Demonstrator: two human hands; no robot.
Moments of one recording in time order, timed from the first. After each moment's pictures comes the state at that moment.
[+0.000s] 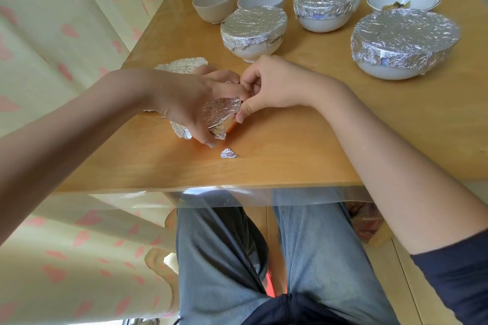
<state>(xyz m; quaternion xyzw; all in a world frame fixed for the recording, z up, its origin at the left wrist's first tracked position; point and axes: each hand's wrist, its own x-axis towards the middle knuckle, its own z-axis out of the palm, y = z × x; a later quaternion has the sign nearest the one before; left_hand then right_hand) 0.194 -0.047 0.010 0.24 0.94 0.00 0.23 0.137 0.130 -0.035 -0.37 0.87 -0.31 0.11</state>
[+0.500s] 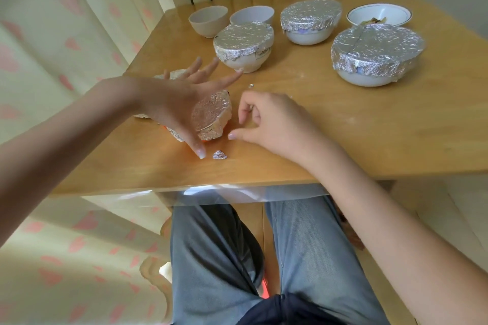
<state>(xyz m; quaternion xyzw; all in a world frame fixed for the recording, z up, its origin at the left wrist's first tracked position) 0.202 -0.047 0.018 0.14 0.96 -0.06 0.23 0.208 0.150 -0.049 -0.27 0.90 -0.34 -0.01</state>
